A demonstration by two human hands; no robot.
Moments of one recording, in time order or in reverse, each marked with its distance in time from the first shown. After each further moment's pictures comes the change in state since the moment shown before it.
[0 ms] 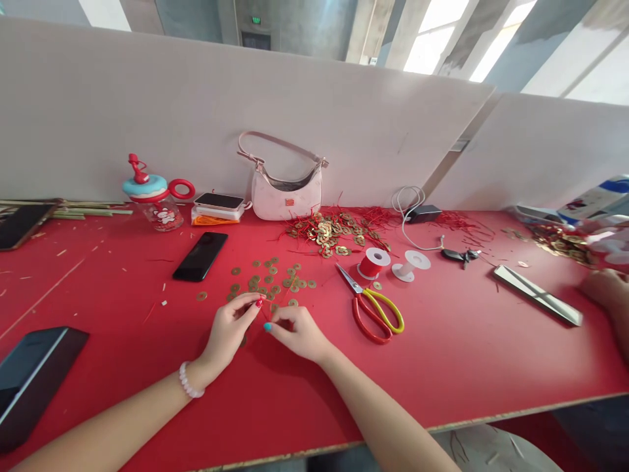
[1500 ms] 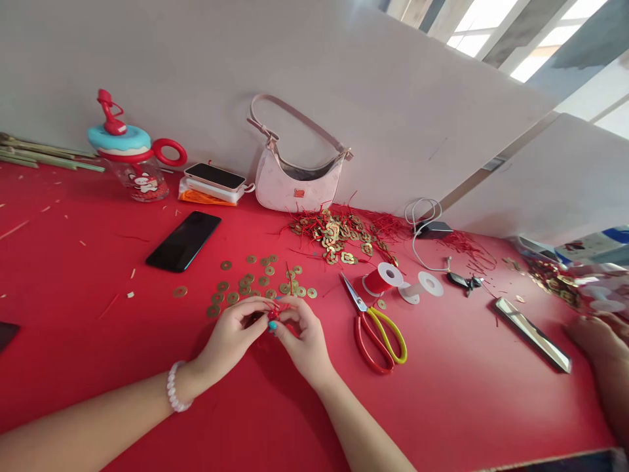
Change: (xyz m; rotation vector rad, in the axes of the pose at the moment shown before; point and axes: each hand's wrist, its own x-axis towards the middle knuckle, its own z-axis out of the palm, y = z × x) left_hand 0.012 -0.001 0.021 -0.132 -0.159 0.001; right_hand 0.007 0.008 -0.005 0.270 0.226 0.152
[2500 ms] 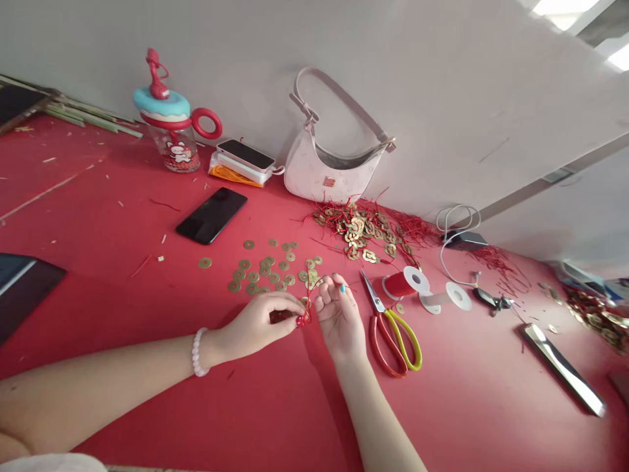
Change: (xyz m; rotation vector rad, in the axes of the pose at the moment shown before) left_hand -0.008 0.015 0.002 0.094 -0.281 0.031; right_hand 0.011 0.001 -0.022 0.773 0.266 0.223
